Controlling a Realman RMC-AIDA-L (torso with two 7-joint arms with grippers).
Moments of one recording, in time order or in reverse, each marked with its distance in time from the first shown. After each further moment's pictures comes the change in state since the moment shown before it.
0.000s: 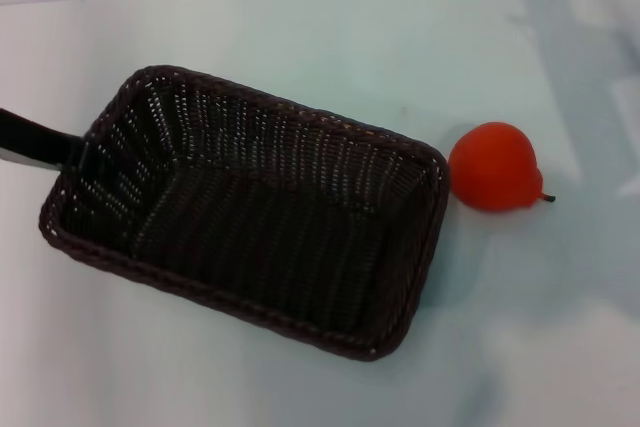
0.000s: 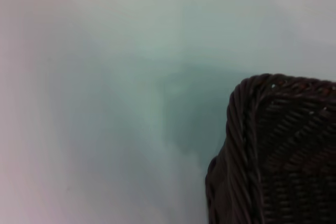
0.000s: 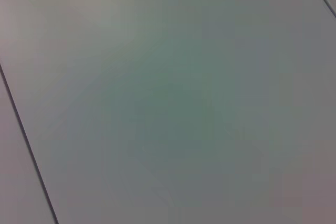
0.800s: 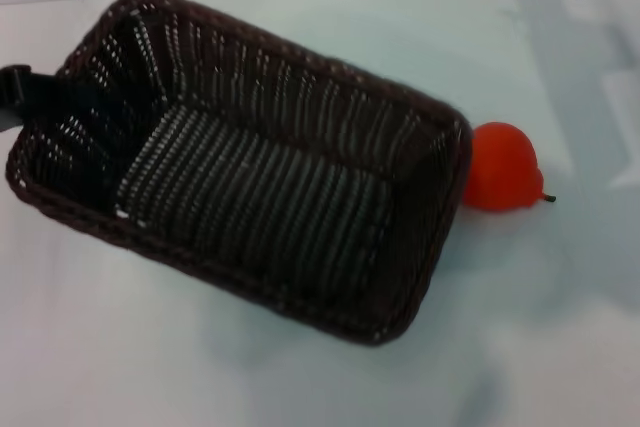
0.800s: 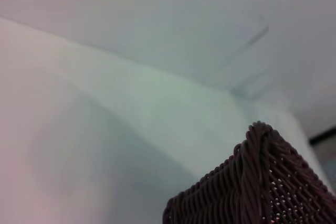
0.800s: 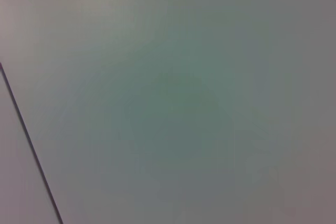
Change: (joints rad) left arm 0.149 -0.006 -0.343 0.036 -0.452 0.087 -0.012; right arm 0.022 0.002 0.006 0.004 0.000 0.025 0.003
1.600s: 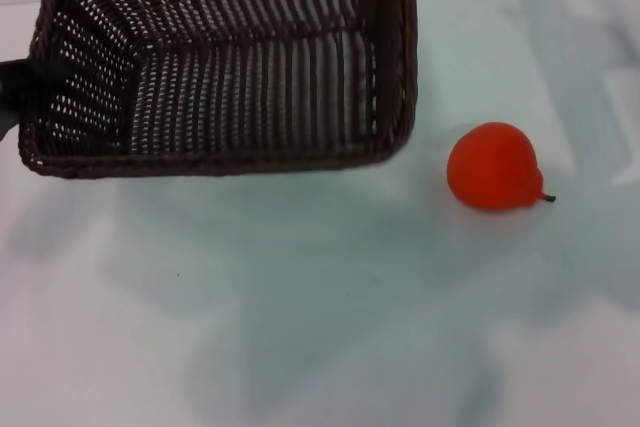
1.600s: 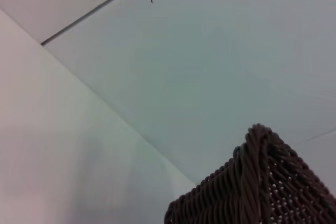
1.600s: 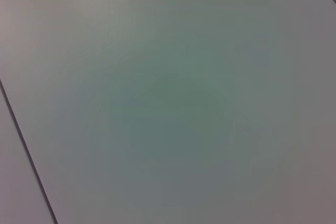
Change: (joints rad) left arm 0.166 -0.016 0.070 -0.307 -0.365 -0.365 0.097; right arm 0.002 -0.004 0.001 -0.007 0.000 0.006 0.020
